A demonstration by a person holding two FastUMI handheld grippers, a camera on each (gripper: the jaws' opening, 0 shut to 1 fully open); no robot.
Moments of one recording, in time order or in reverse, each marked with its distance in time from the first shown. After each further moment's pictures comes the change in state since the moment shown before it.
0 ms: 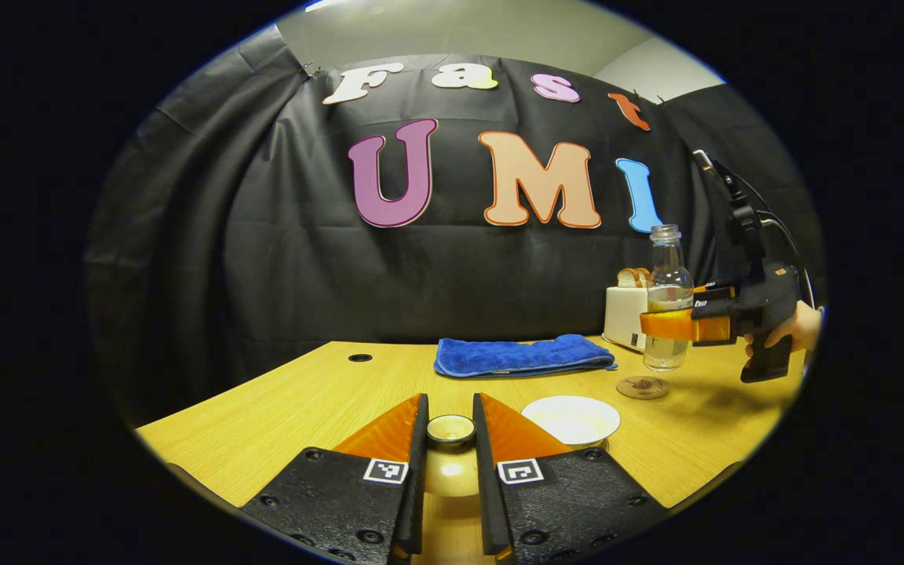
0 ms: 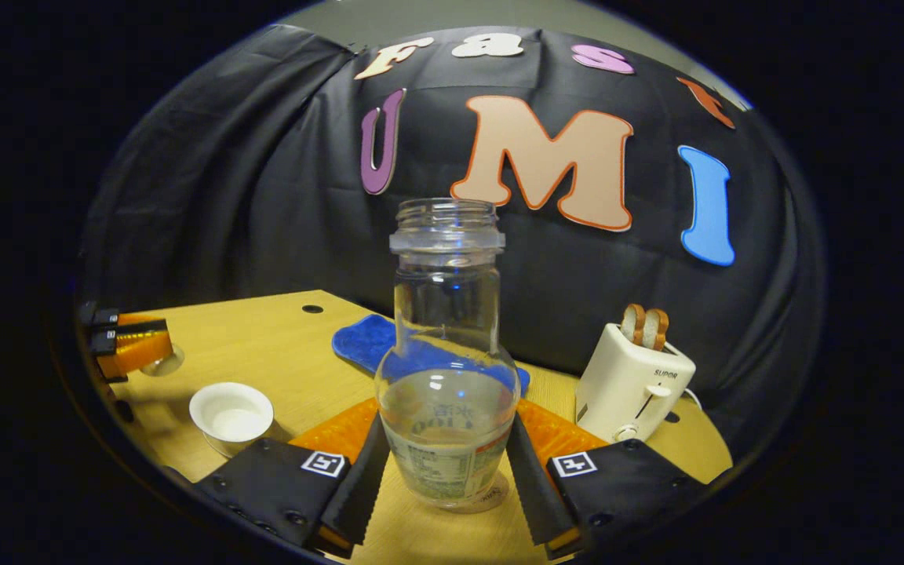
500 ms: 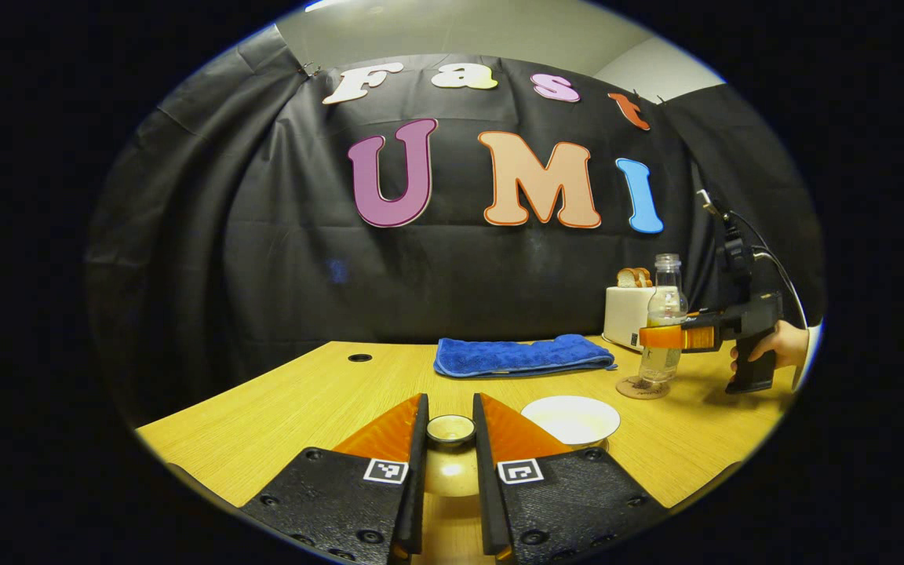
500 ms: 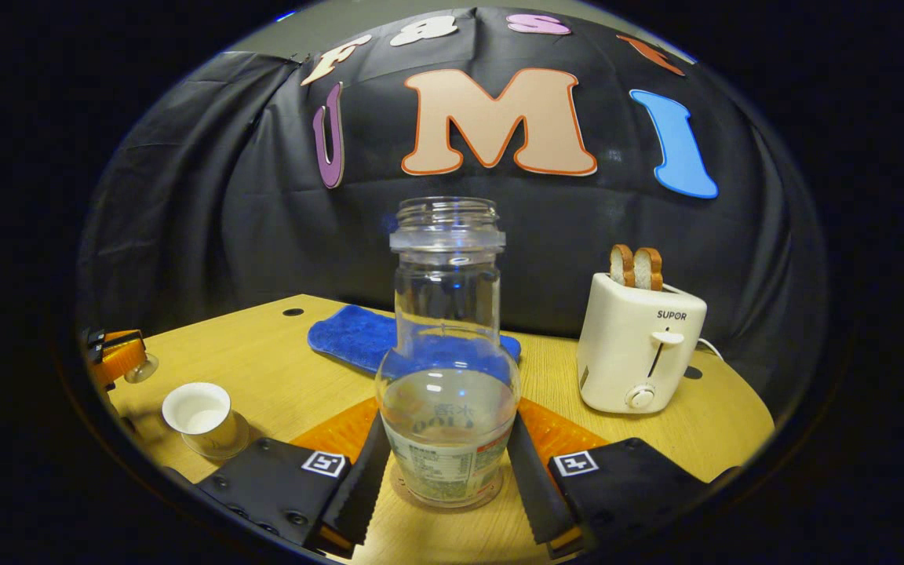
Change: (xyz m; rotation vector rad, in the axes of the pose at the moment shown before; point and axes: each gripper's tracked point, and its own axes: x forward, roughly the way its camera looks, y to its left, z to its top) left arm 0.000 0.001 -0.001 0.000 0.000 -0.001; right arm 0.028 -0.034 -0.049 0.142 0.061 -0.014
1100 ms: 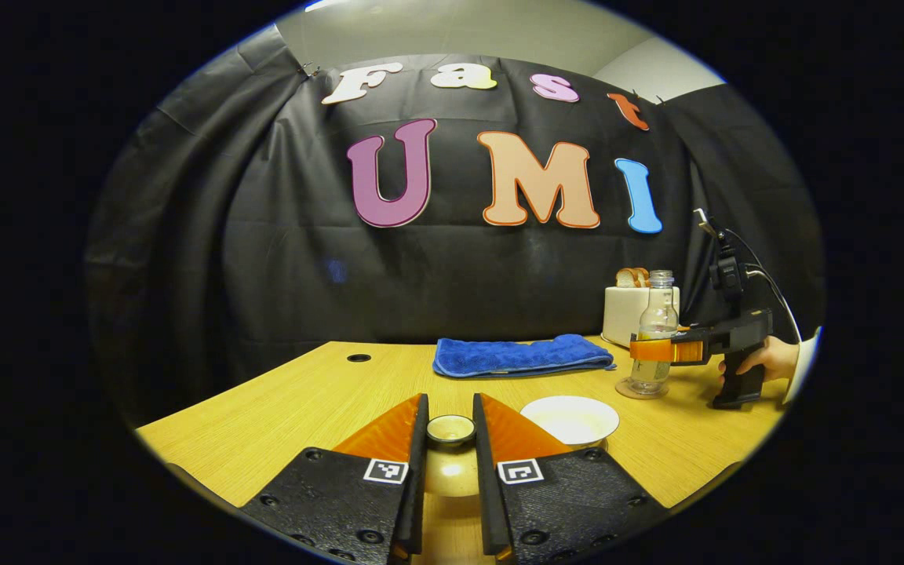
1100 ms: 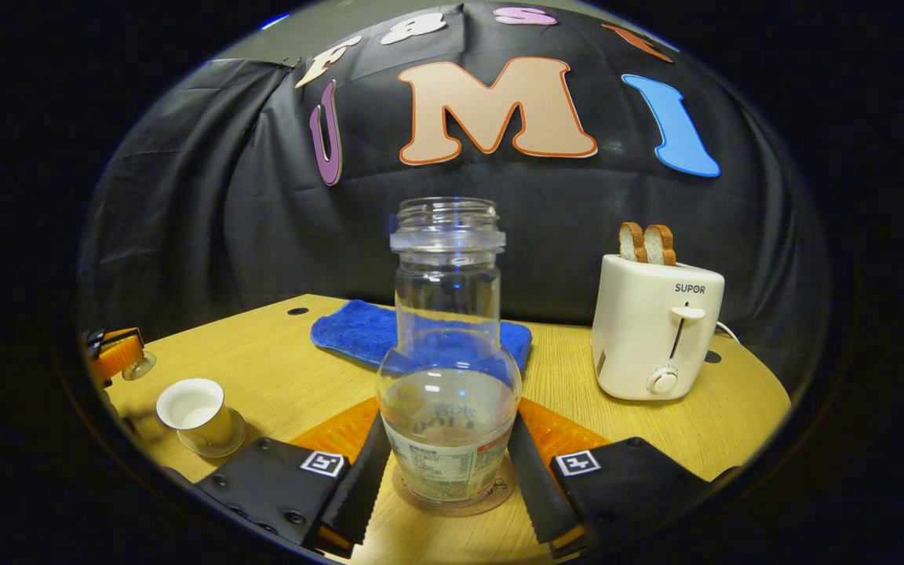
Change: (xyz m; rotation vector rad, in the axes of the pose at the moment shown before) left arm 0.001 -0.002 0.000 -0.001 -0.001 -0.003; right arm 0.010 0.006 -0.014 0.022 0.000 0.025
